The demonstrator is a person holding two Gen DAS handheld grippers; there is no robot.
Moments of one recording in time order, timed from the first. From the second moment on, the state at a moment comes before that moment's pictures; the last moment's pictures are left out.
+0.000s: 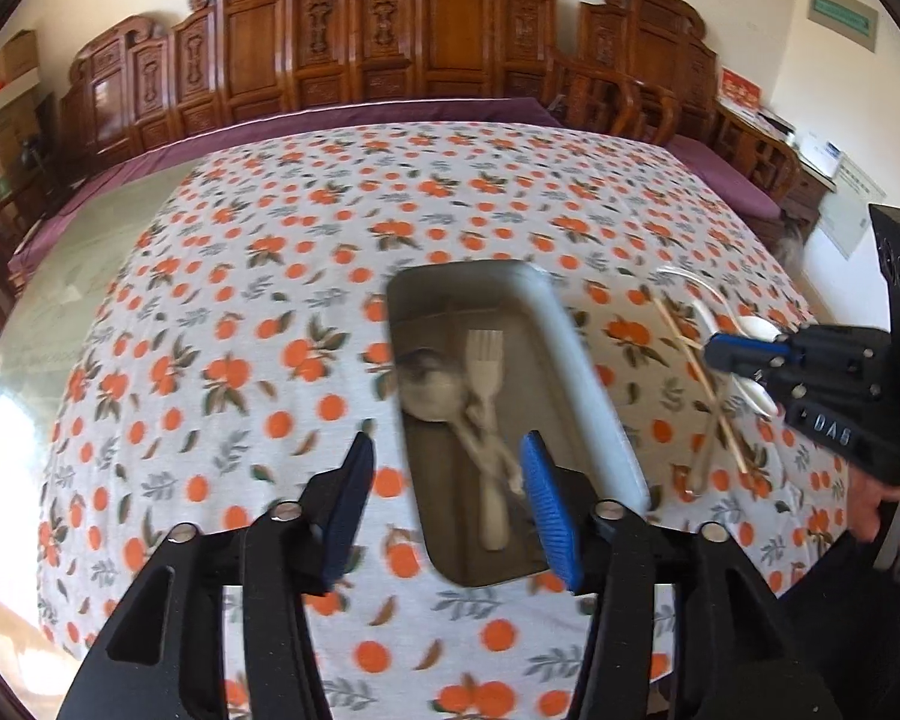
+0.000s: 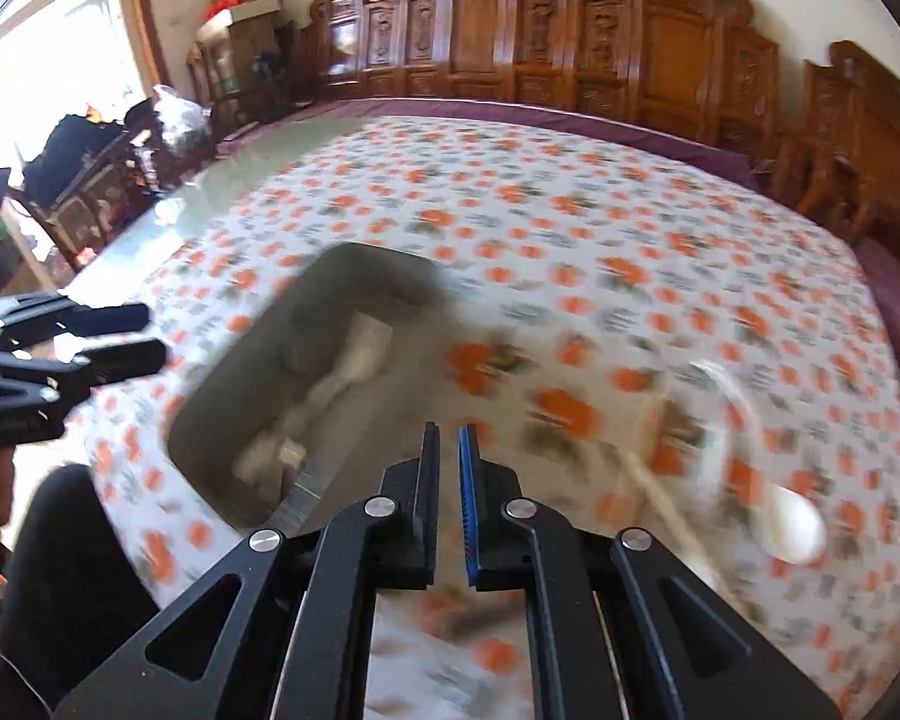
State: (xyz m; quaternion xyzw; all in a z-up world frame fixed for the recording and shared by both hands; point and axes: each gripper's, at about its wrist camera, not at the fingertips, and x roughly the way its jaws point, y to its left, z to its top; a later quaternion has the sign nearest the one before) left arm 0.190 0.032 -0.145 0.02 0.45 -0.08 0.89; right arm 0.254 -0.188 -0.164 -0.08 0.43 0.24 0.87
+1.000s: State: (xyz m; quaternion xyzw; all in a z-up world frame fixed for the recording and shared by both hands) left arm 0.200 -0.085 -0.170 0.07 0.46 -0.16 0.87; right arm 0.274 -0.313 -0.241 -0.08 0.47 0.20 0.86
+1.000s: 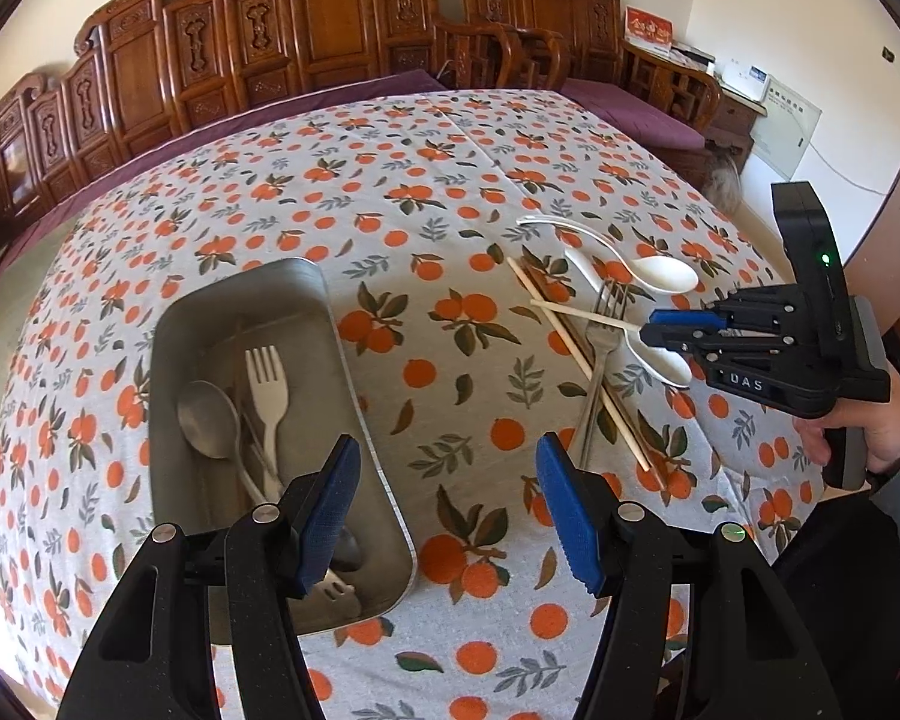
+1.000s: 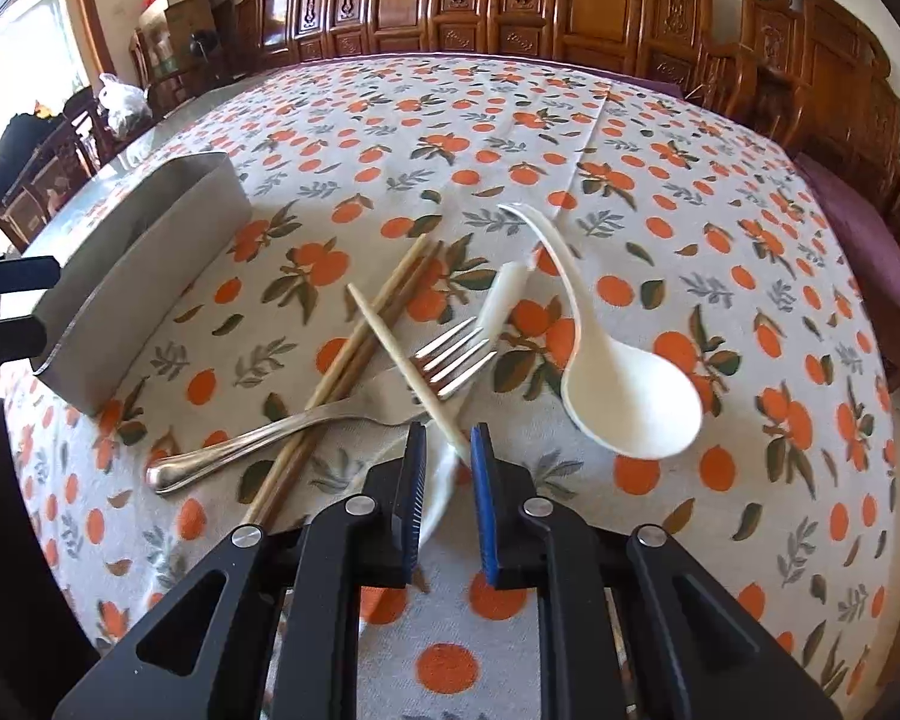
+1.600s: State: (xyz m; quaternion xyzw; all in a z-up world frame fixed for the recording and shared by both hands) left arm 0.214 -0.130 -0.187 0.09 0.48 -0.19 0.85; right arm 0.281 -0.321 -0.236 -0.05 0.47 0.22 0.85
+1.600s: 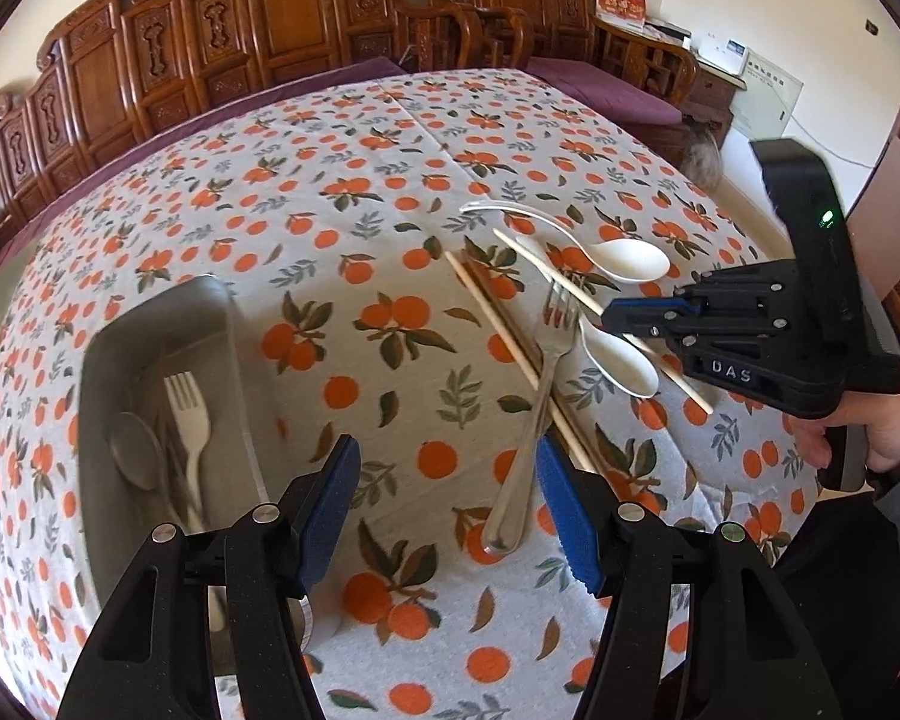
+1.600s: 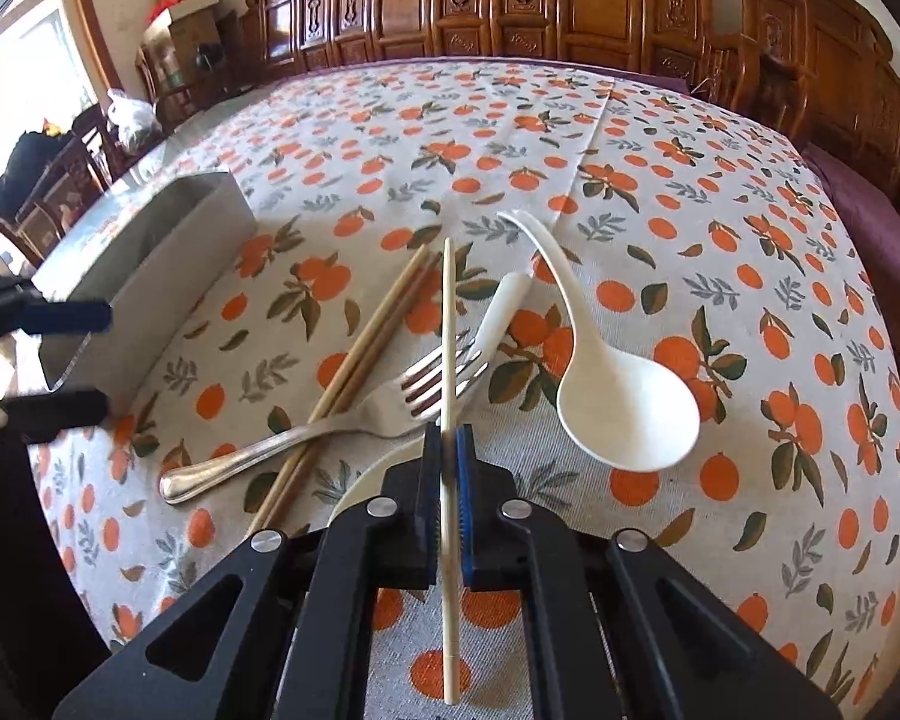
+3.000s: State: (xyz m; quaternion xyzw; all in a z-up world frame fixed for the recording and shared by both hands) left arm 0.253 -0.203 -0.242 0.15 0.51 -0.24 0.82; right arm 0.286 -0.339 -0.222 0.01 0.43 0.21 0.88
